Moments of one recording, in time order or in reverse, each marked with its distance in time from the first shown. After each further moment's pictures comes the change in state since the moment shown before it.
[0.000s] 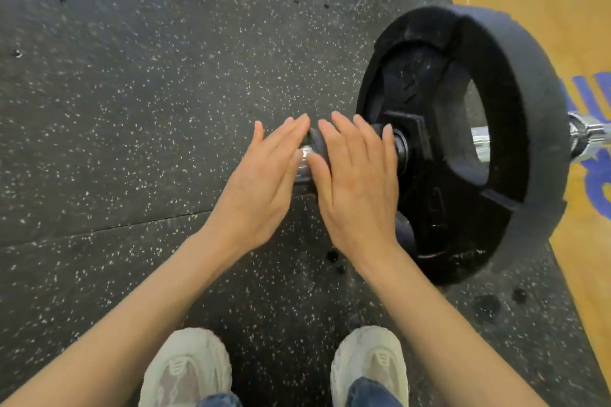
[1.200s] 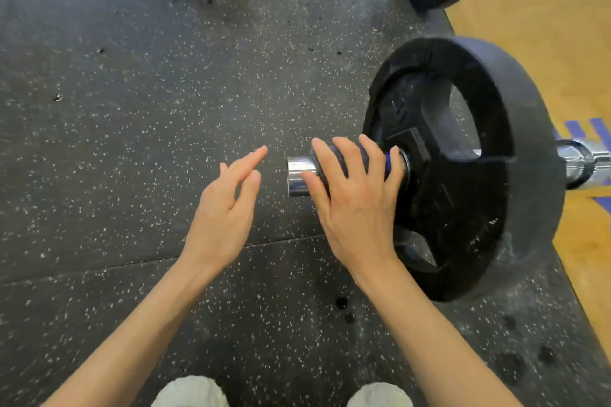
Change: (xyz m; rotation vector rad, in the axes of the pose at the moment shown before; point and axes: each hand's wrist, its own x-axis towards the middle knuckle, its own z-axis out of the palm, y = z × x) left_hand 0.007 -0.019 -0.032 -0.258 0.181 -0.372; right_hand 0.040 0.003 0.018 -0.167 0.099 -0.088
